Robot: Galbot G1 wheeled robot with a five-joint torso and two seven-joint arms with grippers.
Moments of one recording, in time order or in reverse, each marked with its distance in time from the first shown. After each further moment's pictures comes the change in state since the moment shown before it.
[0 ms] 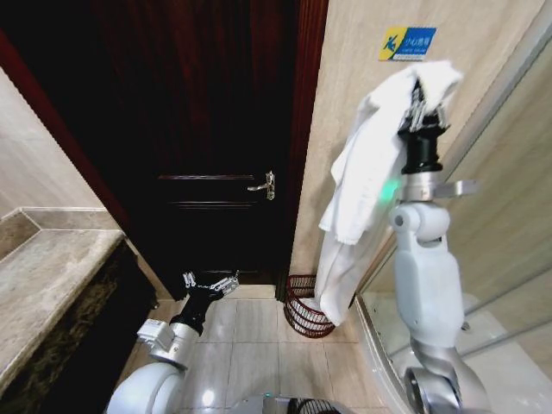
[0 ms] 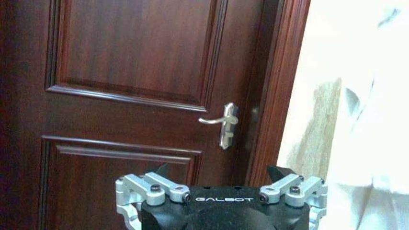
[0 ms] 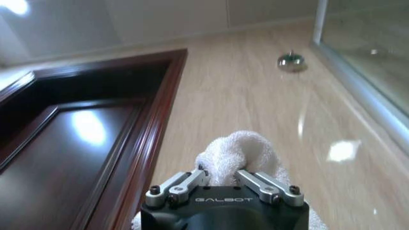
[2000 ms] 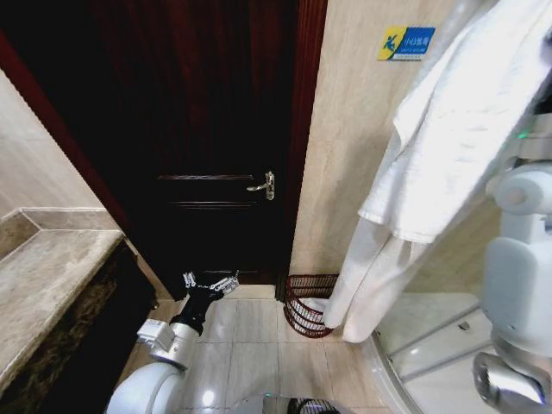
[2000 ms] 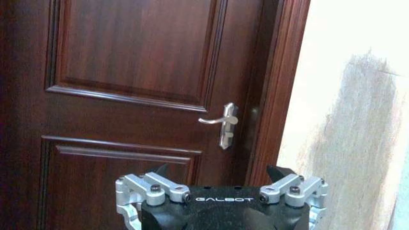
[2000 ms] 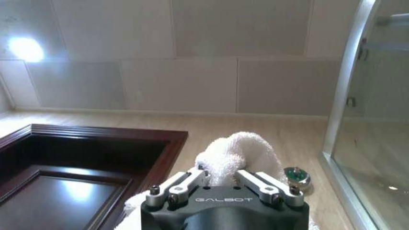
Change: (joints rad) left arm 0.000 0.000 0.000 0.000 0.000 0.000 0.000; right arm 0.304 -0.346 0.086 0.142 0.202 -0.156 0.121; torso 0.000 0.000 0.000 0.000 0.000
